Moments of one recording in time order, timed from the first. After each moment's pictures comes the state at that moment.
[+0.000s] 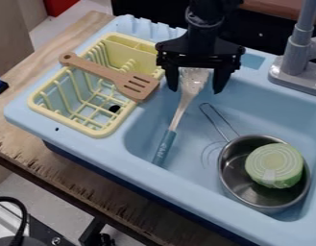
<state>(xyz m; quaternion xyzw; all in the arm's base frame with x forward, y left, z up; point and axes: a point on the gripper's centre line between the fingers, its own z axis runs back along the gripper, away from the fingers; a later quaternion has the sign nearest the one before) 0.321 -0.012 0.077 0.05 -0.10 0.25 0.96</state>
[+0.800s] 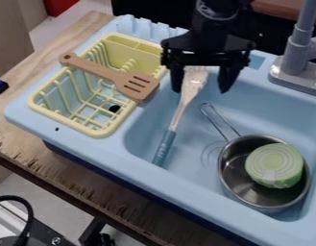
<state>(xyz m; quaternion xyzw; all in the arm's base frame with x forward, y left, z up) 0.302 -0.042 0.095 0.05 -0.09 0.29 0.95</state>
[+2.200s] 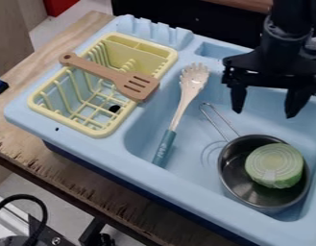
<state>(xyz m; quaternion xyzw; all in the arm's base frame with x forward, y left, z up) 0.301 -0.118 0.093 0.00 -0.09 0.18 0.98</state>
